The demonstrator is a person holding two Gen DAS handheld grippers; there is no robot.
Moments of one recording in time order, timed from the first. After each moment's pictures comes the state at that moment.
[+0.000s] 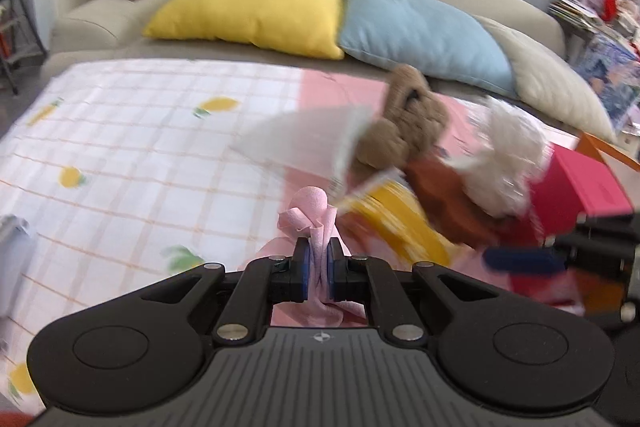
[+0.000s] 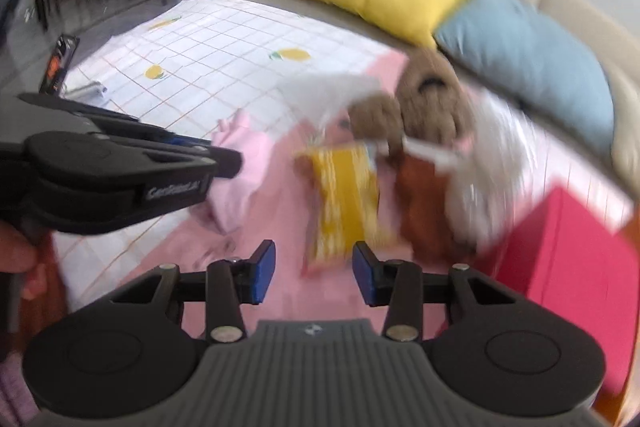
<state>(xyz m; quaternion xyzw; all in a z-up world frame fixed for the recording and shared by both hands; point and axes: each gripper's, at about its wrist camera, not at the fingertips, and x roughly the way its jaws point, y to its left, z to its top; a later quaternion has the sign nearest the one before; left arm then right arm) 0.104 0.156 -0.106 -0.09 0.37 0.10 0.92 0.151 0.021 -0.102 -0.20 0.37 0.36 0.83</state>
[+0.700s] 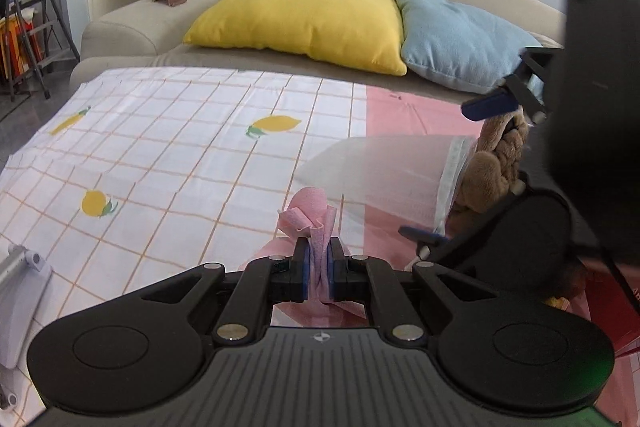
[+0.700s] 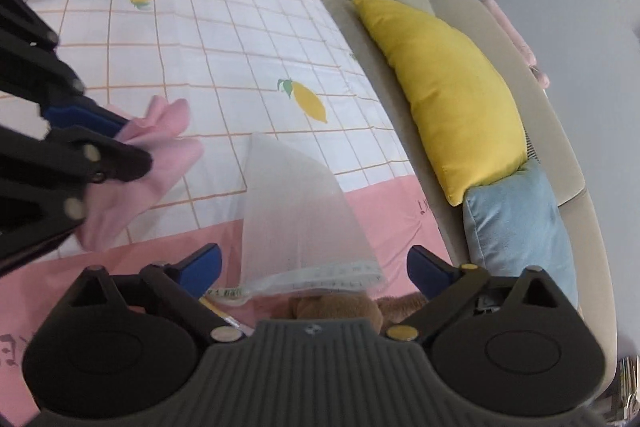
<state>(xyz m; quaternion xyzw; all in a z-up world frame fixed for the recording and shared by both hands) 0.139 0.205 -0.135 -0.09 0.36 0.14 0.92 0.241 0.151 -0.139 -0.48 0.21 0.39 0.76</state>
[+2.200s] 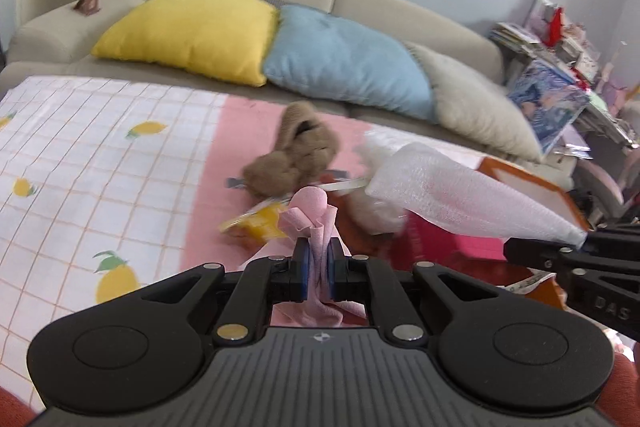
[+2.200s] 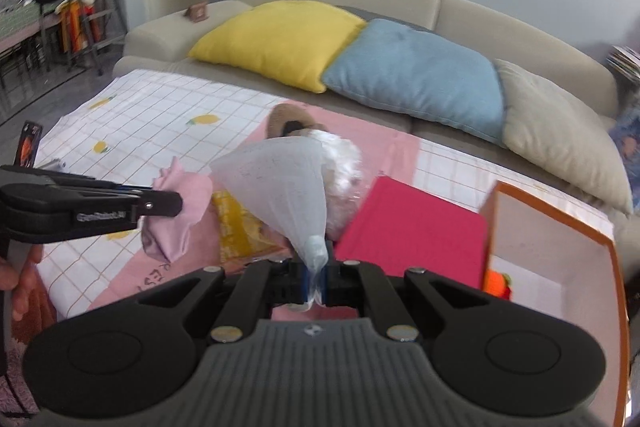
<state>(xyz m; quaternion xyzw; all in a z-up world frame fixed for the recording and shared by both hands) 0.076 0.096 -0.057 -0.13 0.33 0.00 0.93 0.128 -0.099 -0.033 -0.11 0.33 0.26 0.90</state>
